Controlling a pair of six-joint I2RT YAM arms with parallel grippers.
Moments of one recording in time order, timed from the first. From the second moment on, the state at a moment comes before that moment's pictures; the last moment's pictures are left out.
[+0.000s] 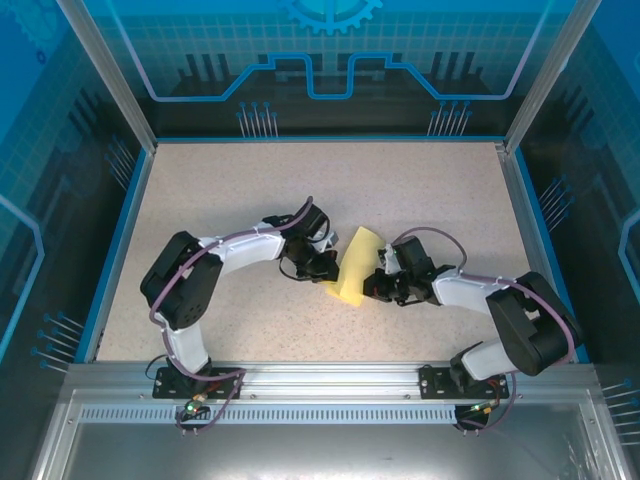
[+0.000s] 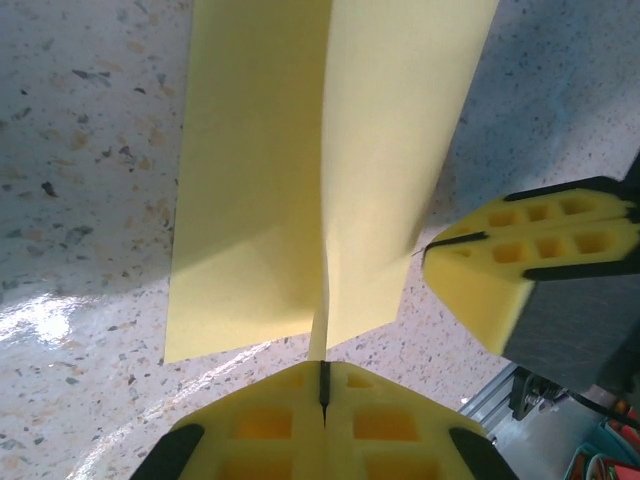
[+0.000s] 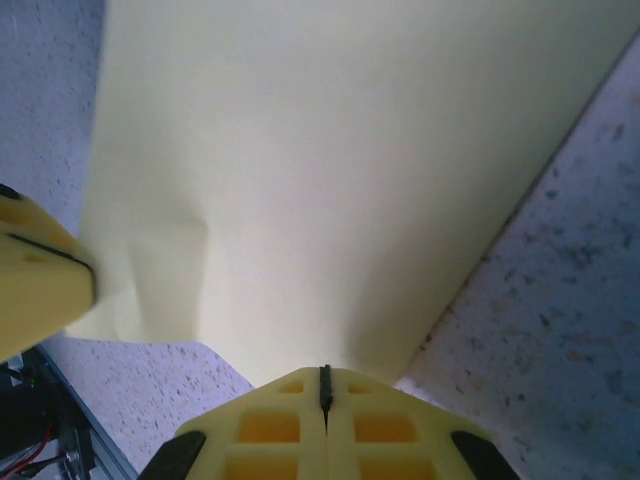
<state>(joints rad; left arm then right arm) -0.62 1.83 1.17 -0.57 0.55 -0.60 0.47 1.44 0.51 -0.05 -0.50 0.70</state>
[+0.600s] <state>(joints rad) -0.64 1.89 1.28 -0.64 0.54 -0.59 0.43 1.57 0.59 -0.05 -0.50 0.63</state>
